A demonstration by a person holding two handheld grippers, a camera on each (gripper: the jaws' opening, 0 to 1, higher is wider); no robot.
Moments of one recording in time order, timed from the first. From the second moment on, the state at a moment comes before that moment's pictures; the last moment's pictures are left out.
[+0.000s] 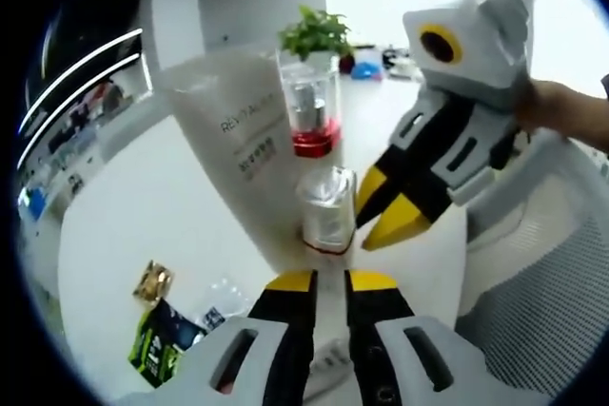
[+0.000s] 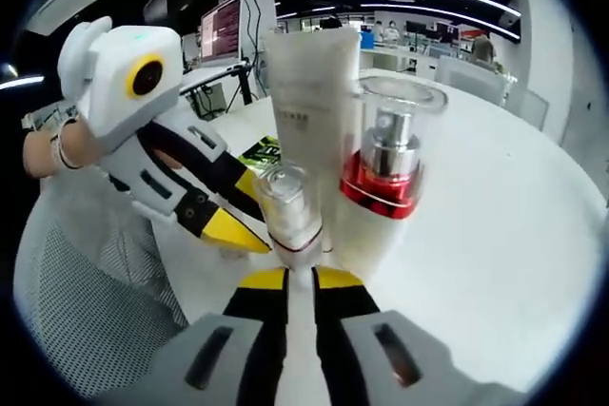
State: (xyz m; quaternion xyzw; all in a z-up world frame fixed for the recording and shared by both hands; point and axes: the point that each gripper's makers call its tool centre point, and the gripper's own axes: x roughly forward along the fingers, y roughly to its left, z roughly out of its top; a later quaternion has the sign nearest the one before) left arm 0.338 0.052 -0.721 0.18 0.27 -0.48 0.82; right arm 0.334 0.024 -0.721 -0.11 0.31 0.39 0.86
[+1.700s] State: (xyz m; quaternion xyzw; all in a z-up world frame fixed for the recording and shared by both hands) left arm 0.339 0.048 -0.719 0.17 0.27 -0.47 0.83; right arm 0.333 0.029 -0.721 -0.08 0.31 0.38 0.87
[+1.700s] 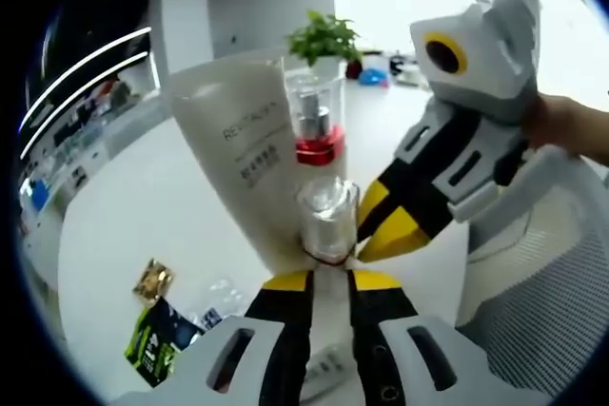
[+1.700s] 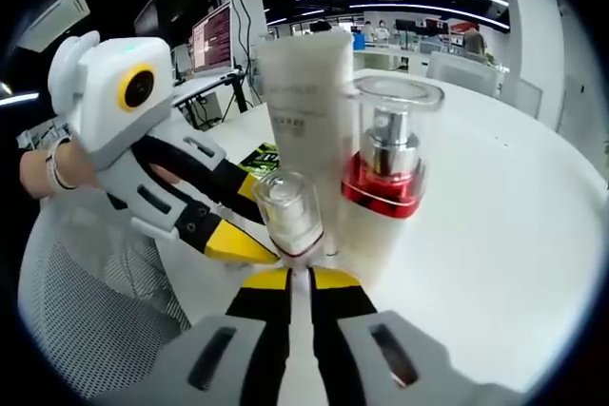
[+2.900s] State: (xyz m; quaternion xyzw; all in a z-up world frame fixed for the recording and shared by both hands) left arm 0.329 0.093 -0.678 0.15 0.26 -0.44 0.85; right arm 0.318 0.011 -0.668 -0.13 0.27 0.35 0.89
